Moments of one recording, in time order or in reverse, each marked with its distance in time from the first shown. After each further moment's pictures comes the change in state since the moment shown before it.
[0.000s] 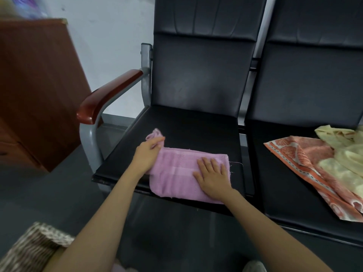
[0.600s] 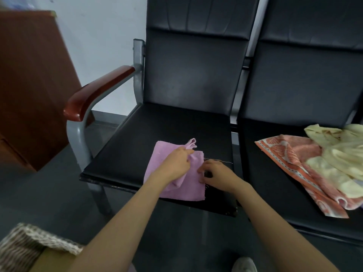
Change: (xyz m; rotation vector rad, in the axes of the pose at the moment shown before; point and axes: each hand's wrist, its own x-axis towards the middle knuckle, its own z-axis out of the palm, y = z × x) left_hand -0.010 0.042 0.088 0.389 -0.296 0.259; right_hand -0.016 0.039 -0.043 0.170 -0.012 -0.158
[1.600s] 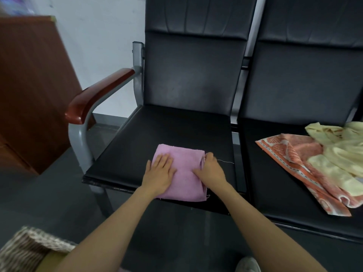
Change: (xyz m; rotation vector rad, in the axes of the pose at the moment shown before) left_hand -0.019 -0.075 0.027 0.382 -0.081 -0.184; right_hand 0.018 -0.041 0.016 0.267 0.231 0.380
